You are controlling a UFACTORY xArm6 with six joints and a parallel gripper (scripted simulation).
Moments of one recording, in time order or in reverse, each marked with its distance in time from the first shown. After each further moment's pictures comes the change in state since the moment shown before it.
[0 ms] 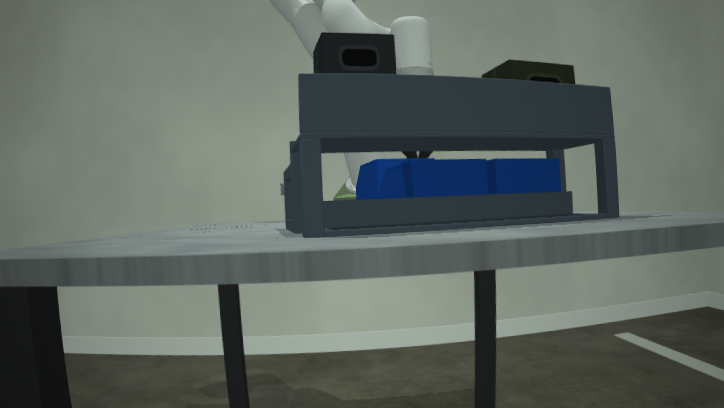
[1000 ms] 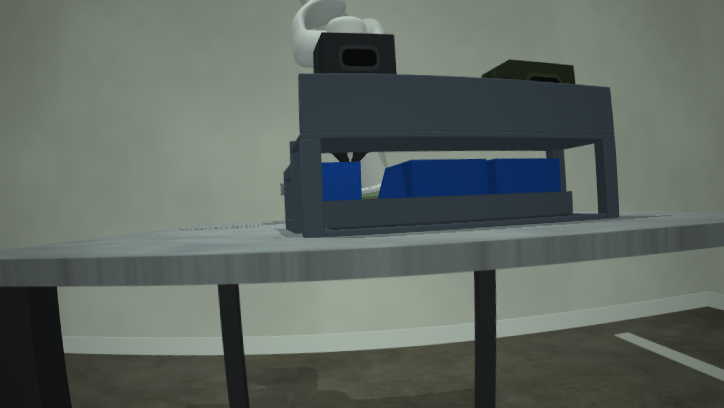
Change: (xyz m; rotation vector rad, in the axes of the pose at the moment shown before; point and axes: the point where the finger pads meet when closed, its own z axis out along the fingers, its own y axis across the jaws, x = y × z) arm 0.010 -0.124 0.003 0.009 0.000 0.007
